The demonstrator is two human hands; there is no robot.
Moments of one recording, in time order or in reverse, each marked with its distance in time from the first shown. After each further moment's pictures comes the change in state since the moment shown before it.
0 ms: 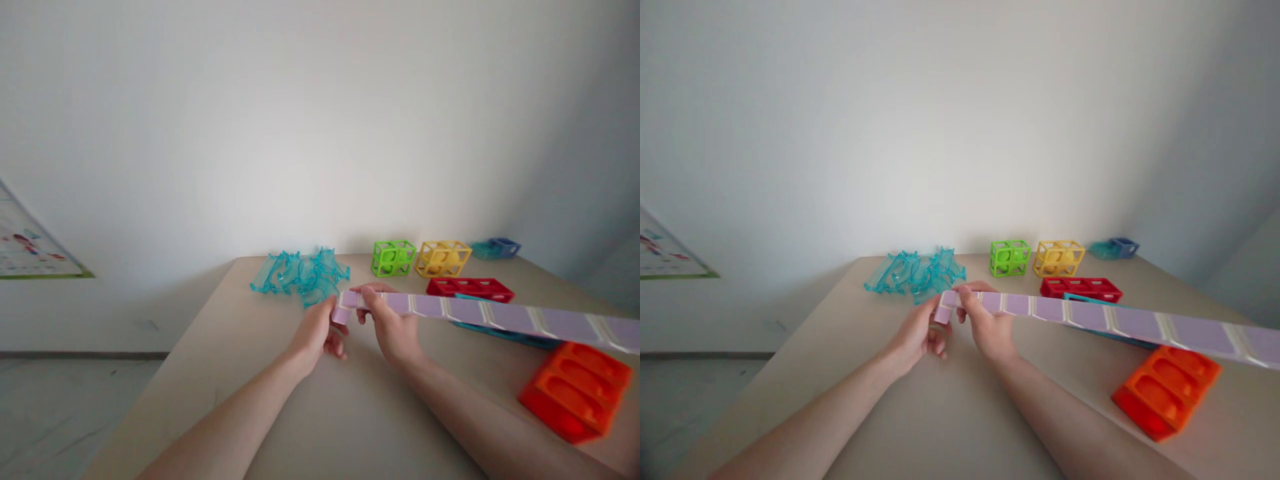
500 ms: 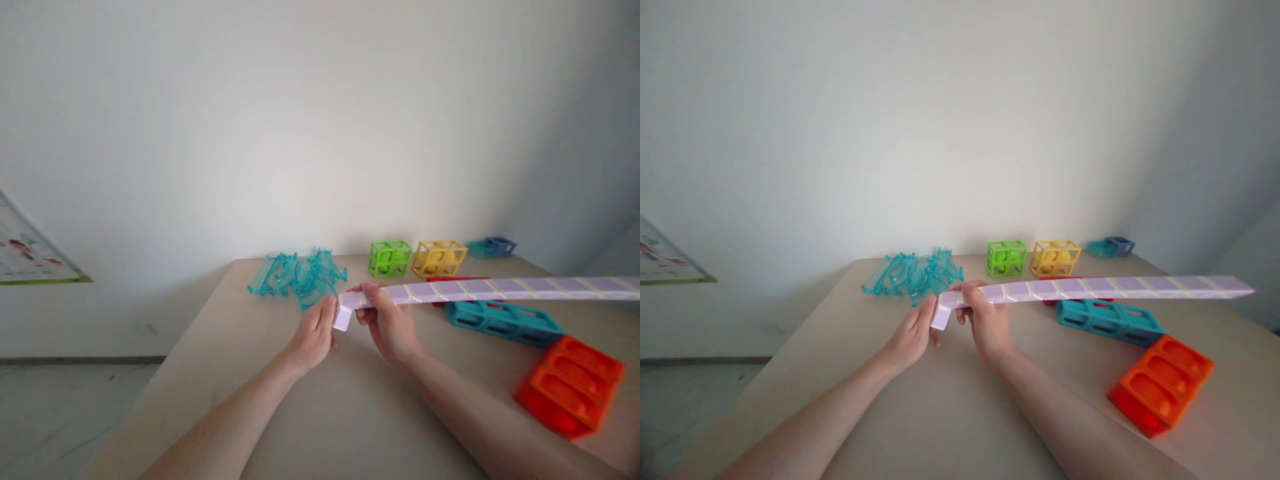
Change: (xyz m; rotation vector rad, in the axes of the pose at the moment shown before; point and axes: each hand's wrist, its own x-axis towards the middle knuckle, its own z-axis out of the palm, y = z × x) left_hand -0.004 -0.007 -0.003 0.249 -0.027 0.495; right_hand 0.007 -0.010 0.004 0.174 0.043 0.166
